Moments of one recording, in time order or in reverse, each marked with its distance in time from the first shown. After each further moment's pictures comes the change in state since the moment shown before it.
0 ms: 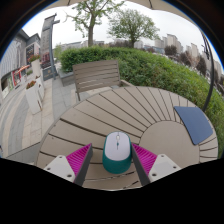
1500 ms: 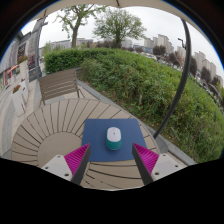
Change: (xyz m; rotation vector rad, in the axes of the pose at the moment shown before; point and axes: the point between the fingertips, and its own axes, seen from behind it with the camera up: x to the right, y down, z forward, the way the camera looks) arm 0.364 -0.059 -0.108 -0.019 0.156 0.003
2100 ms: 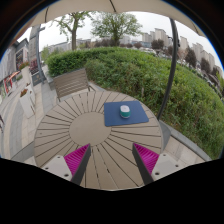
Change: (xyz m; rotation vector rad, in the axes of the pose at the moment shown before) arm -0.060 0.088 -0.200 -0.029 -0.055 0.080
